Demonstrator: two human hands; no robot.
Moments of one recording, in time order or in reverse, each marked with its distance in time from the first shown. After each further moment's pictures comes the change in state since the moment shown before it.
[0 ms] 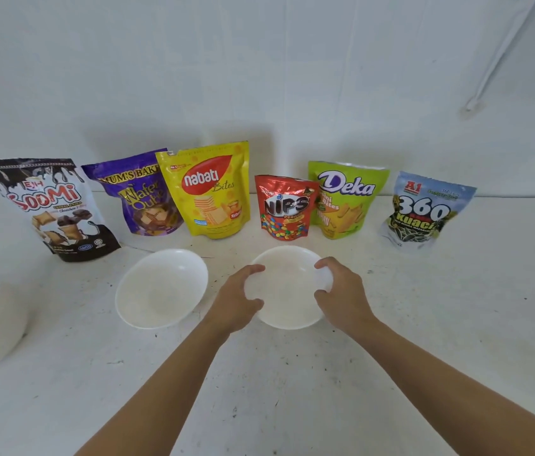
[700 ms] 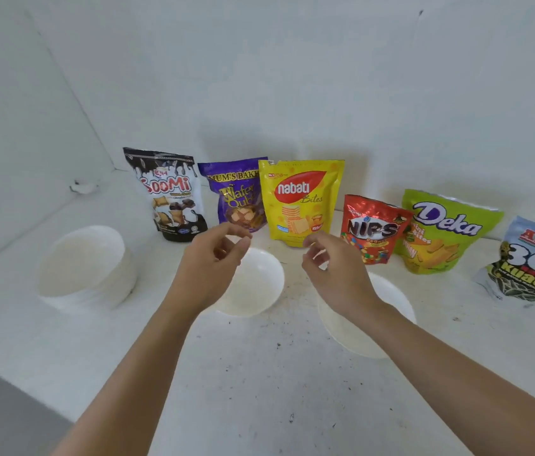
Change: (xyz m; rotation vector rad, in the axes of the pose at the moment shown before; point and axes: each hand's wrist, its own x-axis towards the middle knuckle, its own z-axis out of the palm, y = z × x) left_hand -0.087 0.039 -0.145 0.046 0.521 0.165; right_hand 0.010 -0.135 0.041 0.054 -0.076 -0.536
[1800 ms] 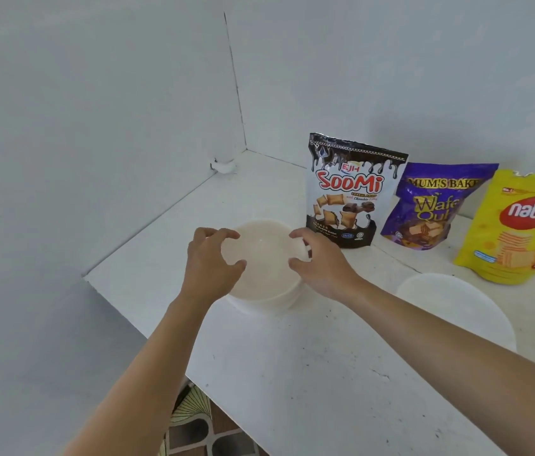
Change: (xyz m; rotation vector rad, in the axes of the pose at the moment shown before) left_hand 0.047 -0.241 -0.236 0.307 0.213 -0.289; right_hand 0.095 -0.174 0.295 0.071 -0.489 0.041
